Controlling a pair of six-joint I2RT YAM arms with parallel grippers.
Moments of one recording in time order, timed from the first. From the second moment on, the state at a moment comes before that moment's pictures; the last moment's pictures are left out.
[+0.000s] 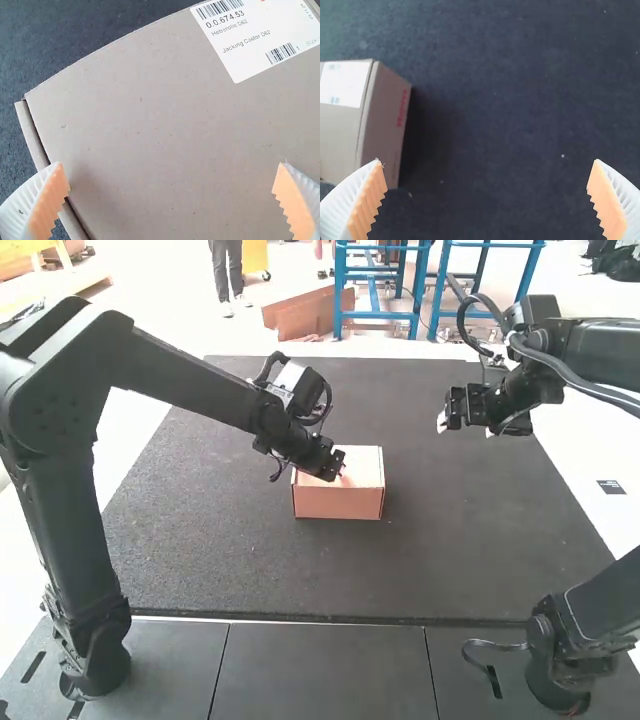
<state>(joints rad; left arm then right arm) -0.62 1.76 1.09 -0.20 -0.11 -0.09 0.15 1.36 1.09 -0.67 -0.13 0.04</state>
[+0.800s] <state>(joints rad) -0.55 1.16 1.10 -0.02 -0.10 -0.09 0.14 1.19 0.99 -0.33 -0.21 0.02</state>
